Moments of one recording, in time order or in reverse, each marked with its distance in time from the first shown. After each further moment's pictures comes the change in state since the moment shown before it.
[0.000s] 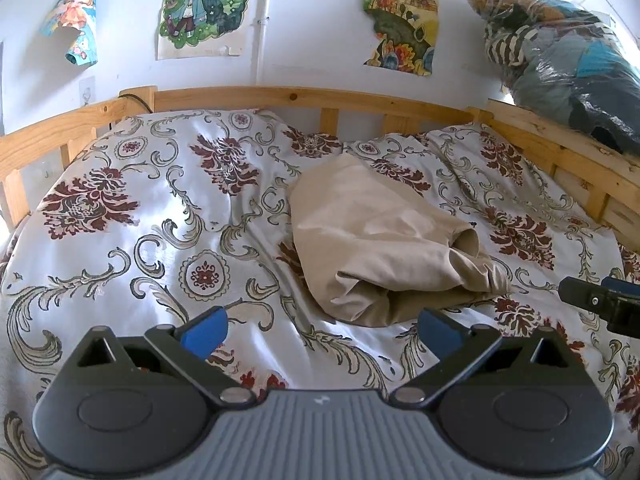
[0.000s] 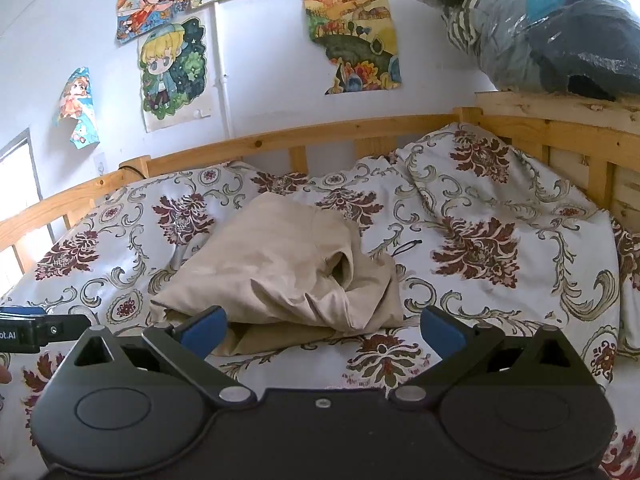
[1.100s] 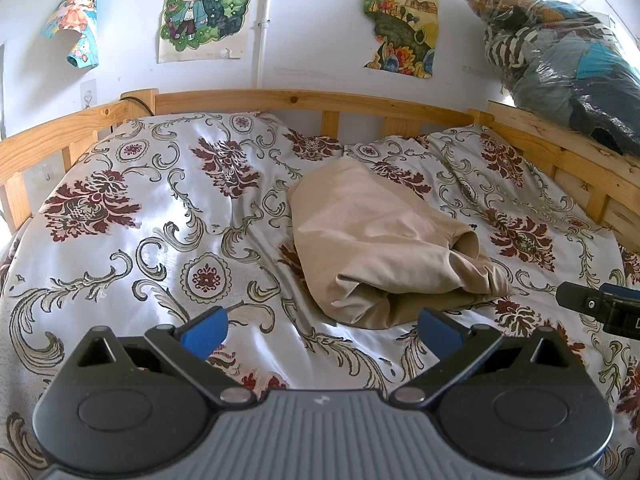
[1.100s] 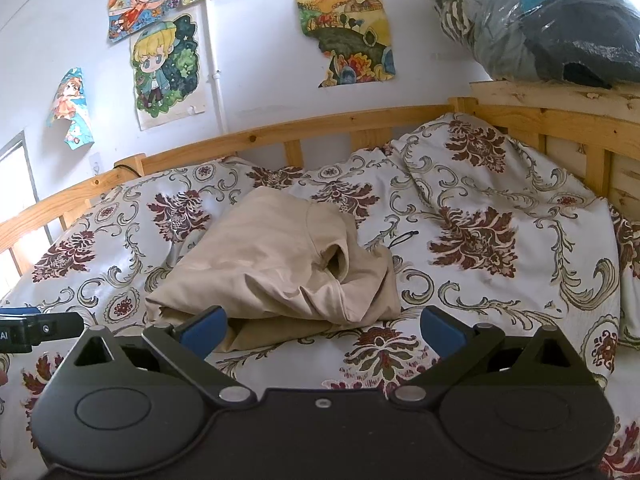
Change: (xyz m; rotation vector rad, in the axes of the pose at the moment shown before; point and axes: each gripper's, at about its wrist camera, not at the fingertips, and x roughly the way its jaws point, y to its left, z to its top) left arm -0.001 0.001 0.000 0.000 -0.006 0.002; right arm 0.004 -0.004 -0.004 0.017 0.013 -0.005
